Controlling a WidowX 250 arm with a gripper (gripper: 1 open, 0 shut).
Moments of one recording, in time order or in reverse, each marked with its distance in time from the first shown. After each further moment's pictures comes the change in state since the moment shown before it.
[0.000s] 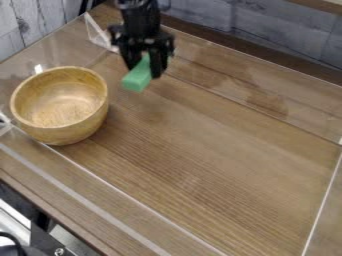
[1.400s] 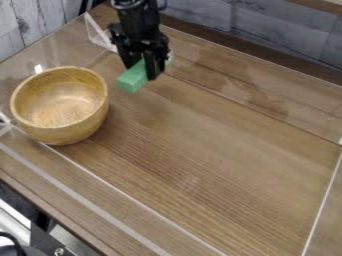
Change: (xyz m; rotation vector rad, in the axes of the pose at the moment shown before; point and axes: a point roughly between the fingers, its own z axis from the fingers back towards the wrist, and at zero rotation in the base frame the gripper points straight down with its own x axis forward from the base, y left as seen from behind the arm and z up) arm -0.008 0.004 0.000 -0.007 -0.015 -0.136
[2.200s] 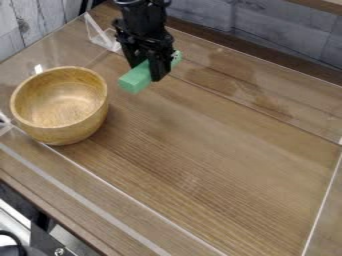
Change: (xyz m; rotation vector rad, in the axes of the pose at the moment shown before) arm -0.010 -0.019 0.005 -0.023 0.013 -0.069
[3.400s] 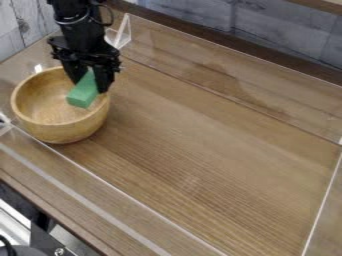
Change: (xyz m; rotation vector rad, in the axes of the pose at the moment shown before) arm -0.060 0.062 -0.002 0.145 0.007 0.315
